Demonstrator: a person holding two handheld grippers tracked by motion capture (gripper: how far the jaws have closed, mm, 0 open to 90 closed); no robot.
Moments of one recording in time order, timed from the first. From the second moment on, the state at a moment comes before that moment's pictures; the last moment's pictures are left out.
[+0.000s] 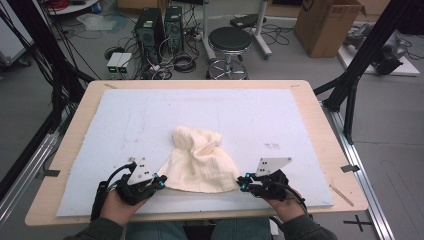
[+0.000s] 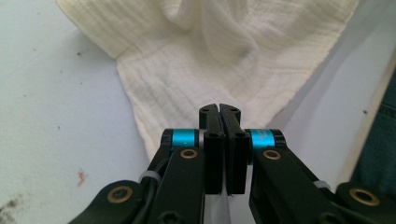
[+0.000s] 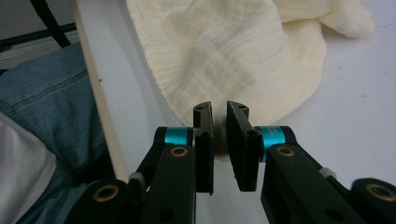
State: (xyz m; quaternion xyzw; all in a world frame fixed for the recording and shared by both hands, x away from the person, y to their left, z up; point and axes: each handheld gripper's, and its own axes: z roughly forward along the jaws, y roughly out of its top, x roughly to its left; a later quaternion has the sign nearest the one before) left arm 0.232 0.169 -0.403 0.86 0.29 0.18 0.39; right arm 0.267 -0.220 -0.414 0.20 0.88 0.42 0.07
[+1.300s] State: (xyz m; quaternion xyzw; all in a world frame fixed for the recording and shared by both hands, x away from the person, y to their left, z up) left arm 0.342 0.145 -0.392 0.83 0.31 0.17 0.43; right arm 0.351 -0.189 -0.419 0.24 0.86 0.43 0.08
